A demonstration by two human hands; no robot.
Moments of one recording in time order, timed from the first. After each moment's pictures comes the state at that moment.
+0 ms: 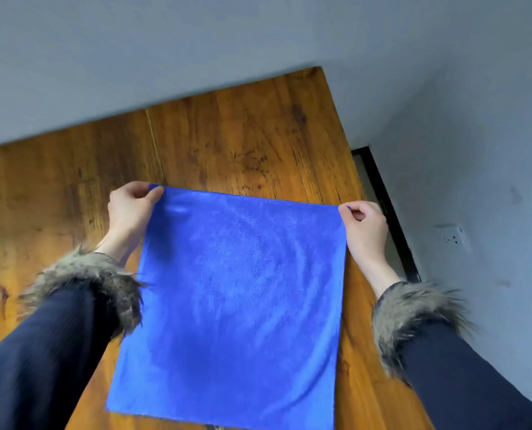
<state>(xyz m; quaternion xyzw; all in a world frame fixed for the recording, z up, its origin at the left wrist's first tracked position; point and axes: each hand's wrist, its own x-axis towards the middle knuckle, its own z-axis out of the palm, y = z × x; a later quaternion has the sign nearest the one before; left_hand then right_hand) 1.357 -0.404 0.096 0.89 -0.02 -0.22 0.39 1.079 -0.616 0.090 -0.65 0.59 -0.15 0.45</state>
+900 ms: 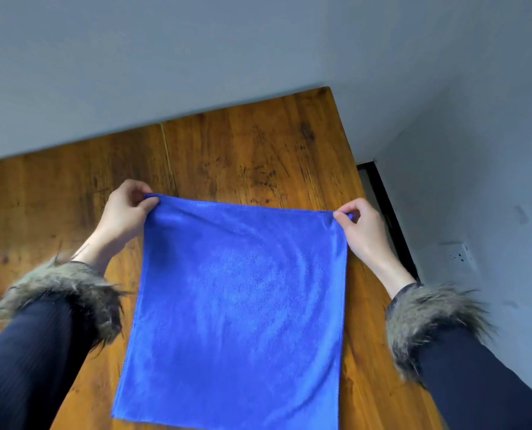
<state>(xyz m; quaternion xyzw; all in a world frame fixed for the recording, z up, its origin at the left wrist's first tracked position) 1.380 -0.391 0.117 0.89 -0.13 -0.24 0.37 1.099 -0.635 0.108 -0.74 0.49 -0.07 0.46</state>
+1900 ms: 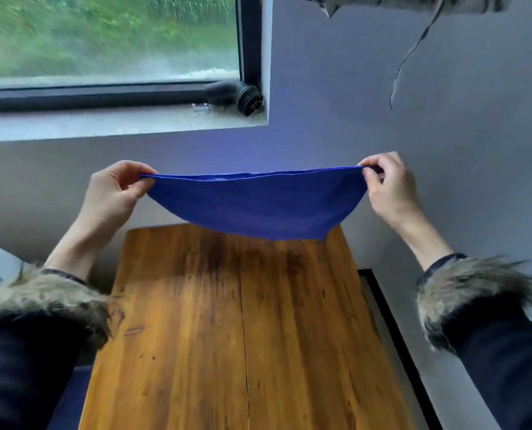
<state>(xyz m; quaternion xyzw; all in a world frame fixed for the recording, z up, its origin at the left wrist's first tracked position) 1.371 -0.297 0.422 0.80 -0.26 -0.03 0.53 1.156 -0.611 0.416 -0.85 0.28 -0.34 0.27</state>
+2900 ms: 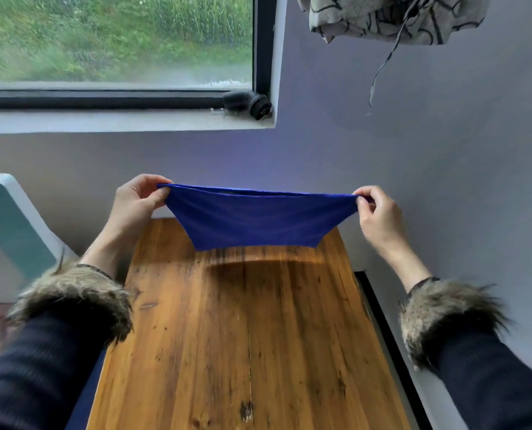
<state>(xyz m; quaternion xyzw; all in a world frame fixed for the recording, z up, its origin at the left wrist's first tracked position) 1.314 -0.244 0.418 0.74 -0.20 -0.10 0.64 1.092 -0.542 0.404 -0.84 0.31 -0.32 0.31</state>
